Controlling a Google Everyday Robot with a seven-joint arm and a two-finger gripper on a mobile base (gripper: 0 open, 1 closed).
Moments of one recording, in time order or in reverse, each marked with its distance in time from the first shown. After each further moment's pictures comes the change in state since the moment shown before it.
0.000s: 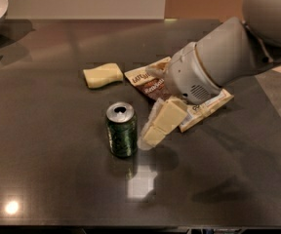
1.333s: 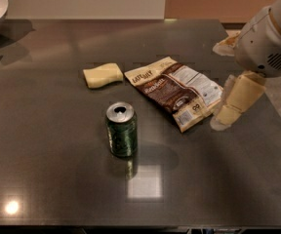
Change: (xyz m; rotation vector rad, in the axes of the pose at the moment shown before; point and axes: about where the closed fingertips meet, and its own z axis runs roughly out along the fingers) arm 0.078 -0.032 -0.114 0.144 0.329 0.053
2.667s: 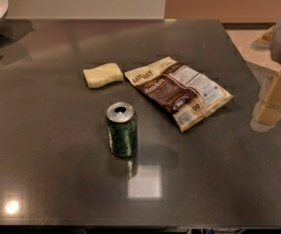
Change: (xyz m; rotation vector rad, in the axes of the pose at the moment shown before) arm 0.056 -0.004 -0.039 0.047 0.240 0.041
